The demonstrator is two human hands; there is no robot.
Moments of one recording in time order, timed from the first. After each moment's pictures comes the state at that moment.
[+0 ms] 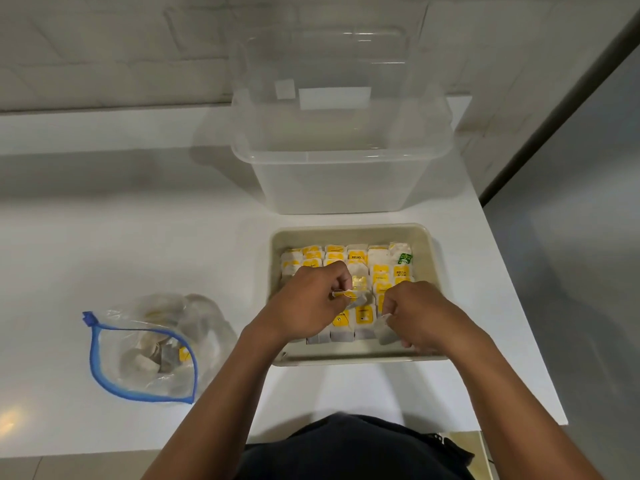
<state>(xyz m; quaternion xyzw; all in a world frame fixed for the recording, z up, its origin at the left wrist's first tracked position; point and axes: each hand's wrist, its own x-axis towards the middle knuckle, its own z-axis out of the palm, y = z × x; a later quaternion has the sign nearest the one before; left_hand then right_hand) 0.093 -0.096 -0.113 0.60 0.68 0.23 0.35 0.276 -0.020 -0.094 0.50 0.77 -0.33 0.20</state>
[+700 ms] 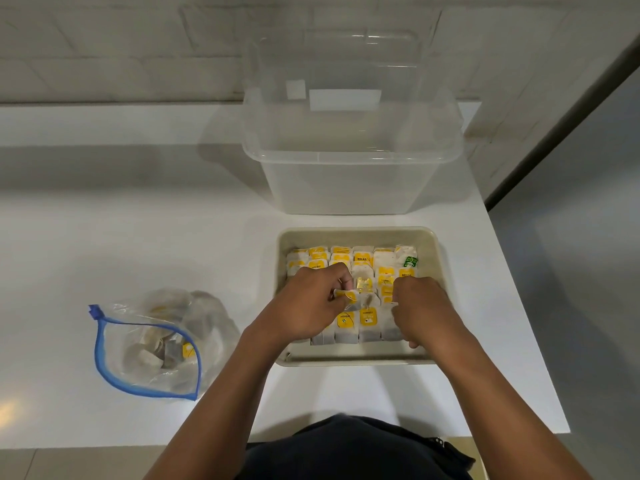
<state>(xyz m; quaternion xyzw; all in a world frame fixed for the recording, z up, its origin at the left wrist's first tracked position) 0.087 -0.101 -0.113 0.59 0.69 0.23 0.35 0.262 -0.023 -0.100 0.55 0.79 -0.22 0.16</state>
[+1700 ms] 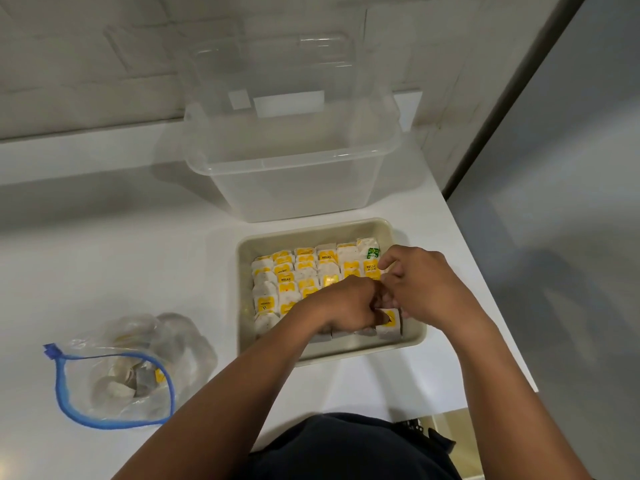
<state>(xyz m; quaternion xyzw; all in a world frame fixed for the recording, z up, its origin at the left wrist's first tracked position) 0.170 -0.041 -0.118 0.68 0.59 0.00 0.44 0.310 -0.009 -0.078 0.58 0.72 -0.38 -0.08</state>
